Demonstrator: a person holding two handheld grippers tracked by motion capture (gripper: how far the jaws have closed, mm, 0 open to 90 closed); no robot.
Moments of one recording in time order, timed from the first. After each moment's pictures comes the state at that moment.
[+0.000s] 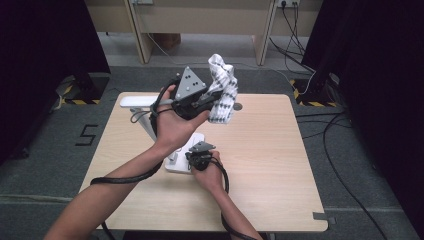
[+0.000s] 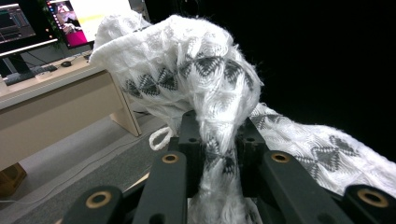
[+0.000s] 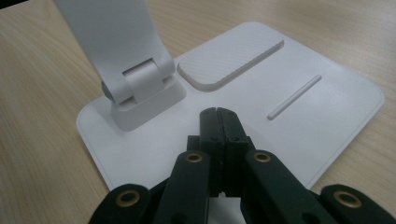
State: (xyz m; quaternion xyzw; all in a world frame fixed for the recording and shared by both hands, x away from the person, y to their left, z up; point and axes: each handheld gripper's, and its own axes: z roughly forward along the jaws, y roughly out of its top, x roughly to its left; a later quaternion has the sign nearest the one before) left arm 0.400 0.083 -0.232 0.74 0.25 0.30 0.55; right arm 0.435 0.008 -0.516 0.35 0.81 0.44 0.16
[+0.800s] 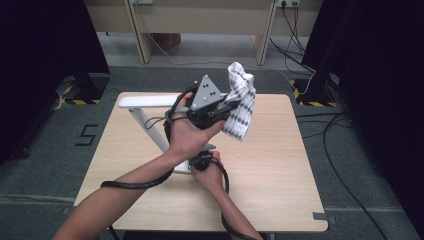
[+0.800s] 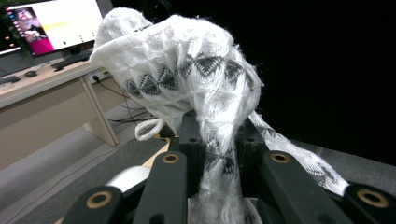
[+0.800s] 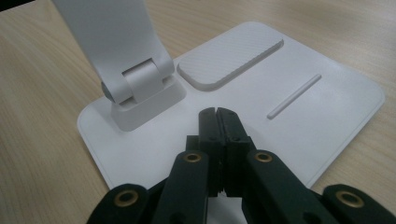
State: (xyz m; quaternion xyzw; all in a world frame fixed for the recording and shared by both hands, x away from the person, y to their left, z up) left arm 0.378 0.051 -0.238 0.75 0.21 0.27 0.57; right arm 0.436 0.007 -0.516 0.35 0.81 0.44 0.16
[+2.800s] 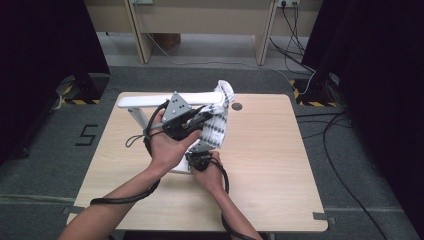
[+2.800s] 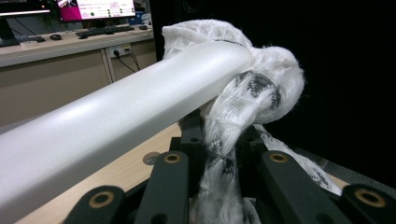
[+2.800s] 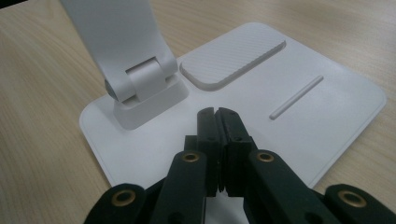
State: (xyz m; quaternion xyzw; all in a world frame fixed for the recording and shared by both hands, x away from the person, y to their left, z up) left arm 0.383 0.107 -0.284 0.71 0.30 0.25 0.58; right arm 0.435 0.007 -0.515 0.34 0.82 0.43 0.16
